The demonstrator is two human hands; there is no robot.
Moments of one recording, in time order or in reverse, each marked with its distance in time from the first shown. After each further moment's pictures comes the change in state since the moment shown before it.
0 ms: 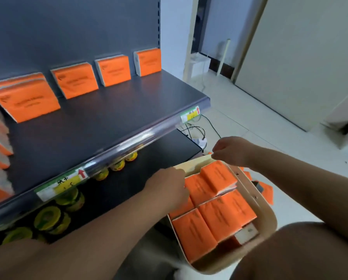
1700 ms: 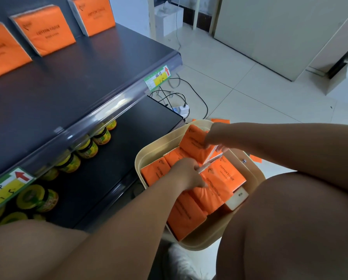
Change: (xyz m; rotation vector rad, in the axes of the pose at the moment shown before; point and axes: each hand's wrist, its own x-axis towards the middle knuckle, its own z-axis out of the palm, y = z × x) left_hand 0.082 0.053 0.107 -0.417 -0.373 -0.071; right_hand 0.091 0.089 0.087 0.293 -0.212 0.379
